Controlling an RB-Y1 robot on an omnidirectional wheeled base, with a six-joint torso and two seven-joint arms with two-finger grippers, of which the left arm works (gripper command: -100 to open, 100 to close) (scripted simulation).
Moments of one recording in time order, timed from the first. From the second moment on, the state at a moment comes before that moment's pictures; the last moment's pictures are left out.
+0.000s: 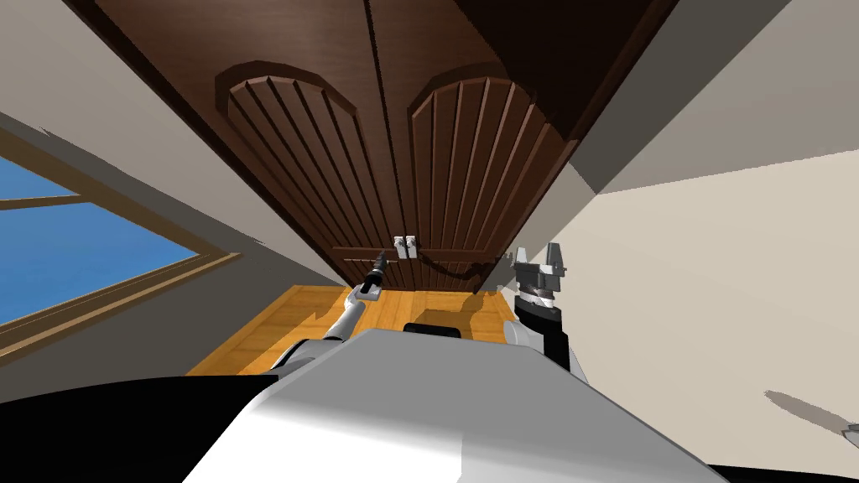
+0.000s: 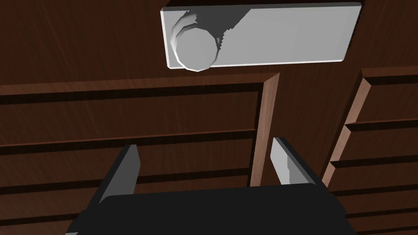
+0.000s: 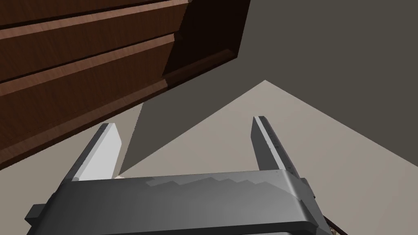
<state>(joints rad) -0.14 0.31 0.09 -1.00 -0.01 -0.38 0.29</state>
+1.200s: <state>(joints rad) -0.14 0.32 0.14 -0.98 0.00 -0.38 0.27</state>
